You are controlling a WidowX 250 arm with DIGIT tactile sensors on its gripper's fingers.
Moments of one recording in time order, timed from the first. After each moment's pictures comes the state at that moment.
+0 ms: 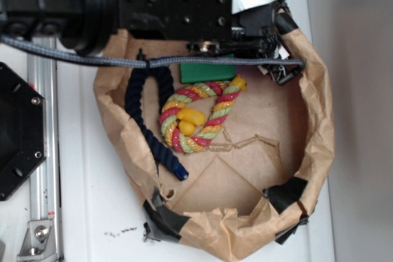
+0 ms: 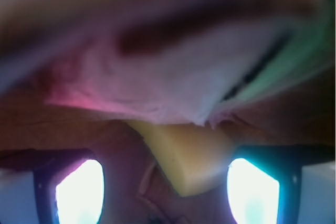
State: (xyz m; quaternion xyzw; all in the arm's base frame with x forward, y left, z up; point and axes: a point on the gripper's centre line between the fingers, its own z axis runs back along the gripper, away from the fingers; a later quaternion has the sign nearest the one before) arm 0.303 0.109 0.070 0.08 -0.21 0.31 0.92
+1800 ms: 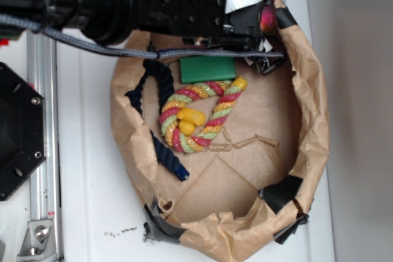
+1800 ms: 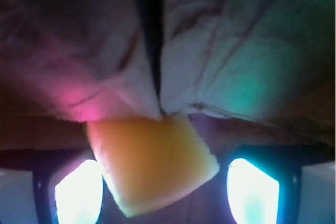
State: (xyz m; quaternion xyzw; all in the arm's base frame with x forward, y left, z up) arm 0.294 0.127 0.042 0.11 -0.20 0.31 0.92
